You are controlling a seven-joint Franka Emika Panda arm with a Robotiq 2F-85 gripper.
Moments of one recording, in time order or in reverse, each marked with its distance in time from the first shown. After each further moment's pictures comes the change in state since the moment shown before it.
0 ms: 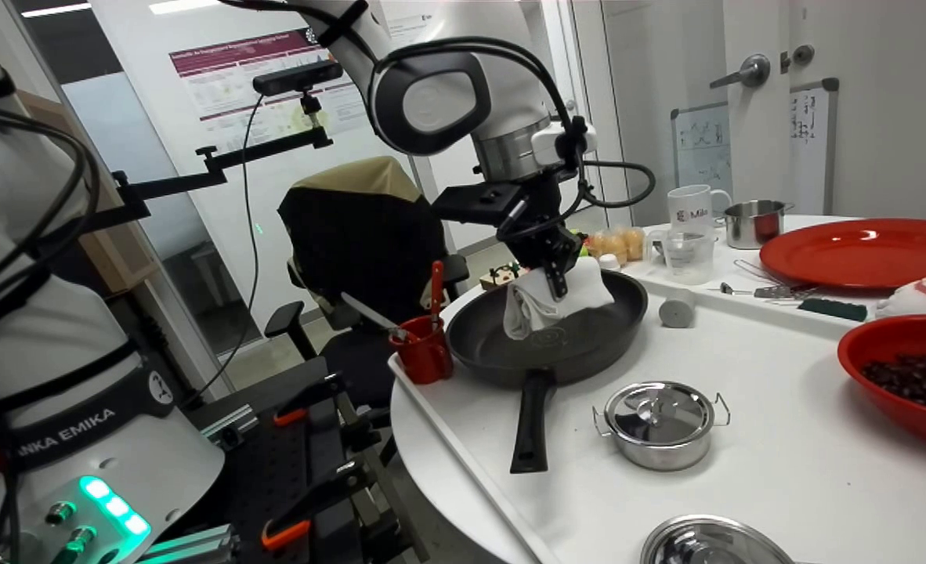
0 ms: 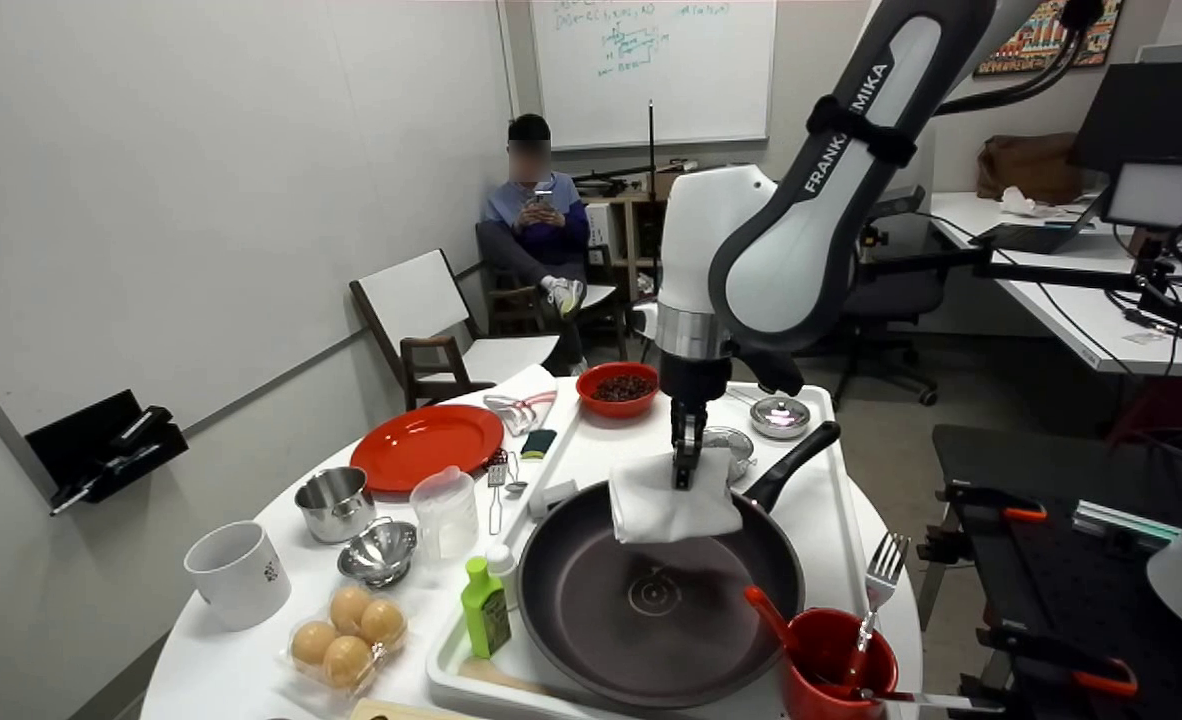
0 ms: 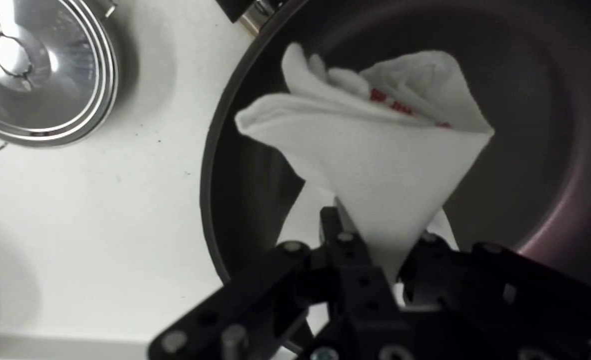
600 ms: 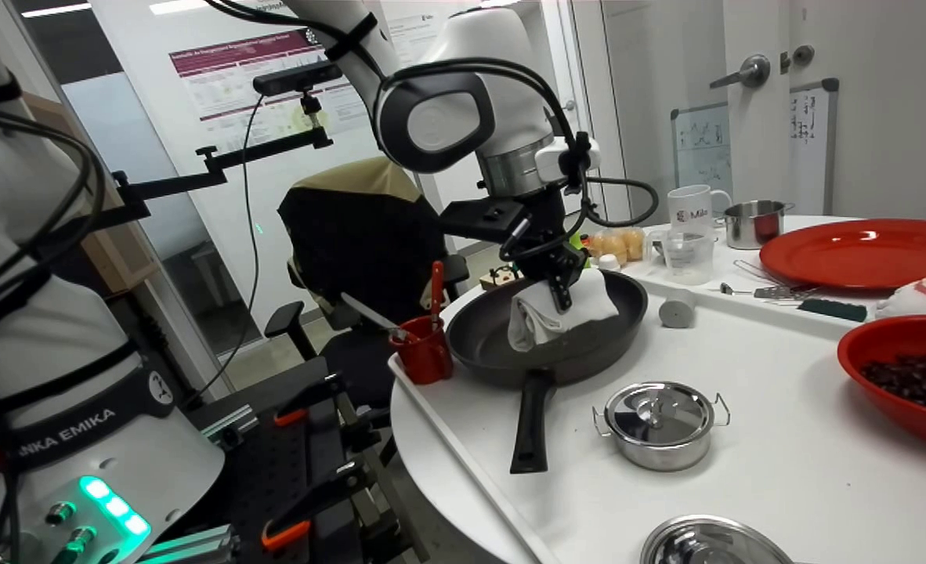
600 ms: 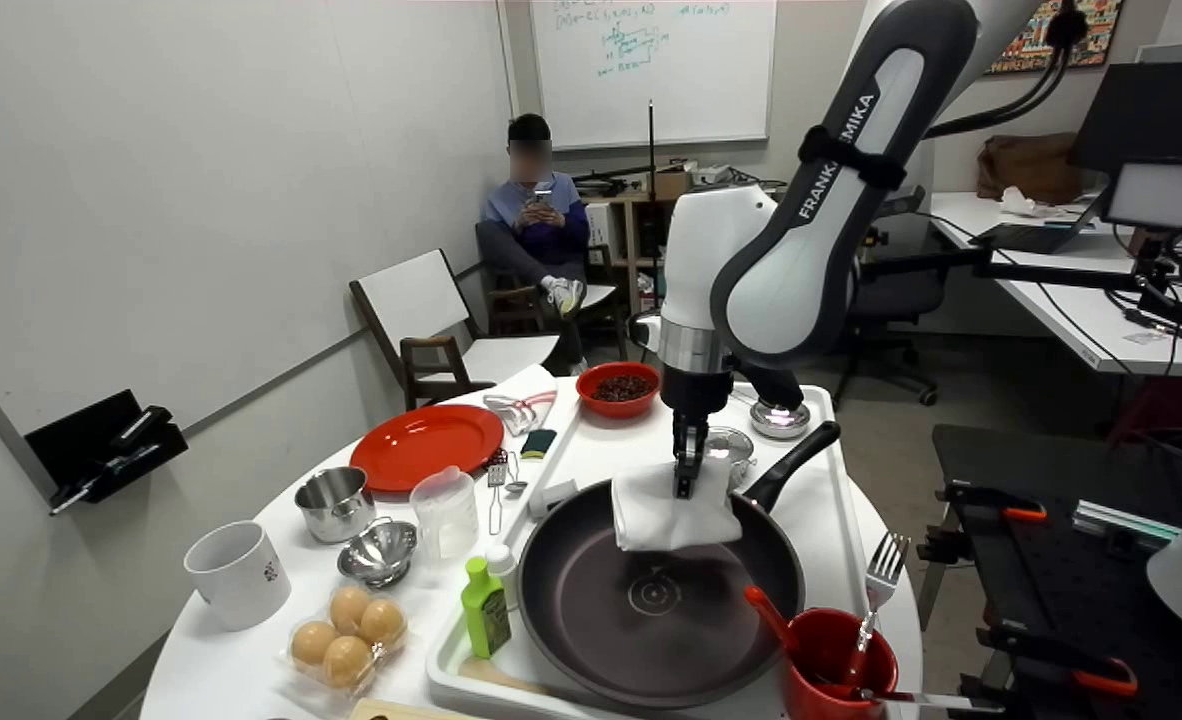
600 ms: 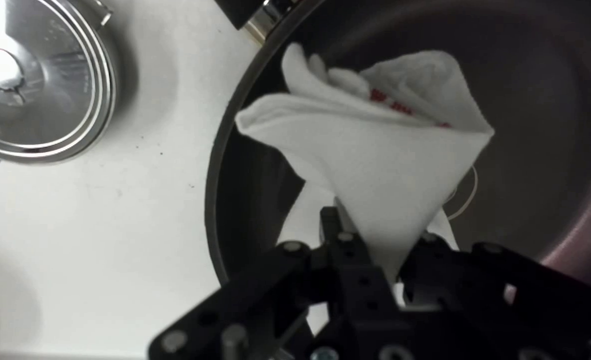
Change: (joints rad) arm 0.005 0.043 -0.012 0.002 -0.001 0.046 0.006
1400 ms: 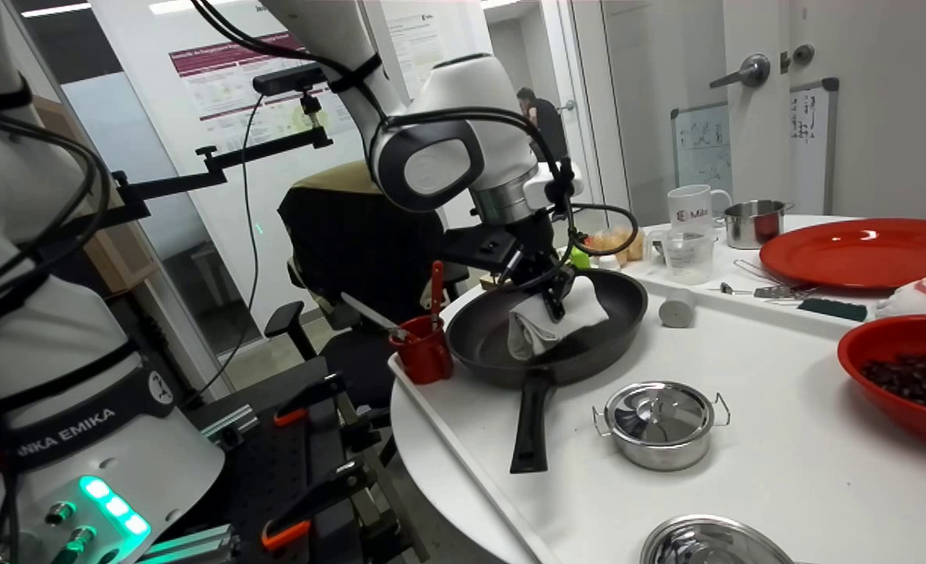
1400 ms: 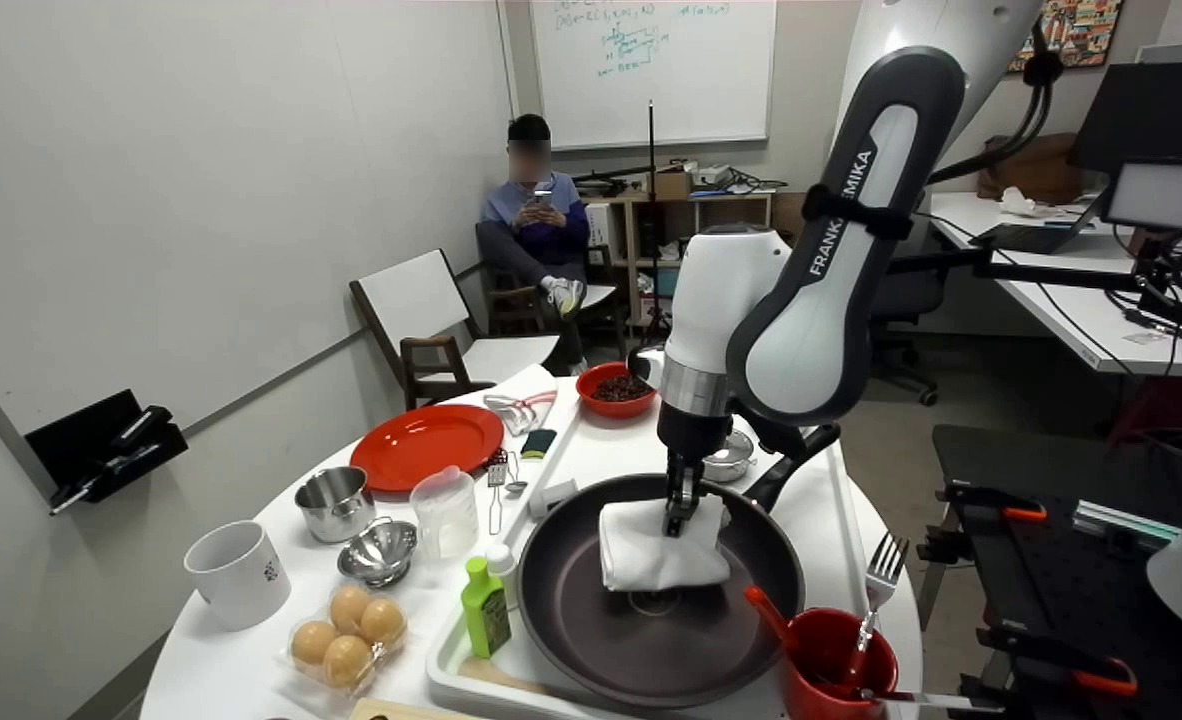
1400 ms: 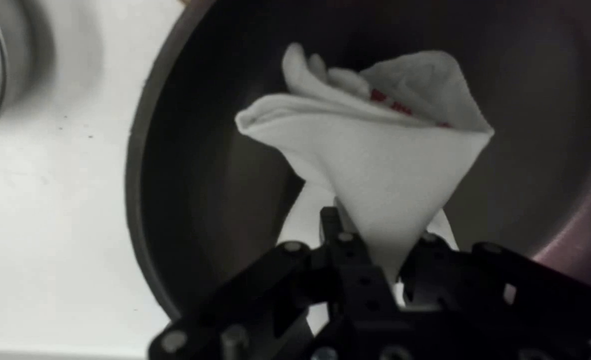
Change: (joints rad) arm -0.027 0.094 0.084 -0.022 -0.003 0.187 0.003
